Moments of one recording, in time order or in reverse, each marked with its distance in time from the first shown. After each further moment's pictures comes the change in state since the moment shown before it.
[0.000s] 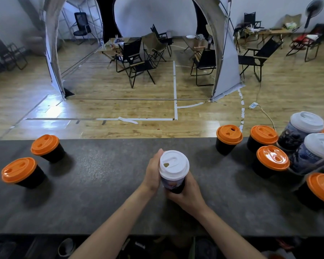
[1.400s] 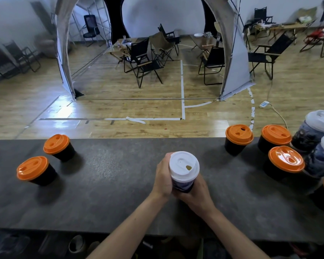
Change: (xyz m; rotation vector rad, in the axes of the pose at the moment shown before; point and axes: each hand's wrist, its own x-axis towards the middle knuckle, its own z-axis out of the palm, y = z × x) left_hand -0.012 -0.005 0.010 0.109 0.102 0.166; right_hand -0.001 -0.005 0.000 0.088 0.002 0.013
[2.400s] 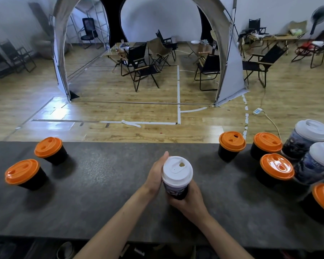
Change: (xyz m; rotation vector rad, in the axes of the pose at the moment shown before) left_hand 0.019 0.011 -0.010 0.010 -0.154 -0.223; right_hand 0.000 0.004 -0.003 -0.027 -0.018 0.017
